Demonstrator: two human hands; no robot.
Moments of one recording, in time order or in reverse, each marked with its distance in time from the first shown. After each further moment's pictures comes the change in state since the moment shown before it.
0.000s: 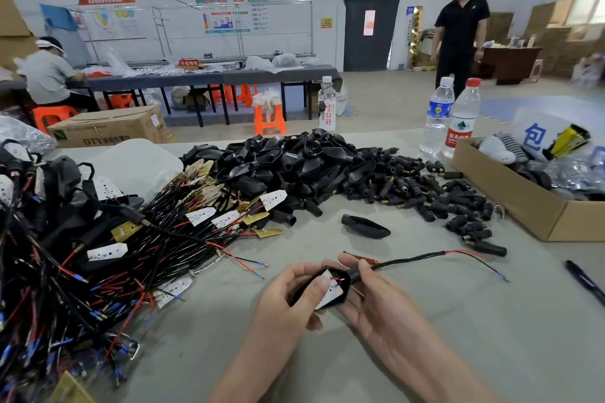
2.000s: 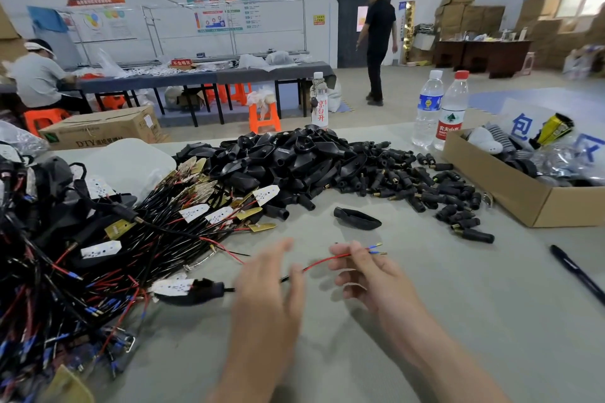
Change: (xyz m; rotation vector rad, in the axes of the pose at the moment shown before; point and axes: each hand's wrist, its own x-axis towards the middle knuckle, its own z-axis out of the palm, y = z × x) left_hand -0.010 0.001 0.000 0.719 0.372 0.665; right_hand -0.004 -0.010 -0.002 -0.448 0.042 -0.222
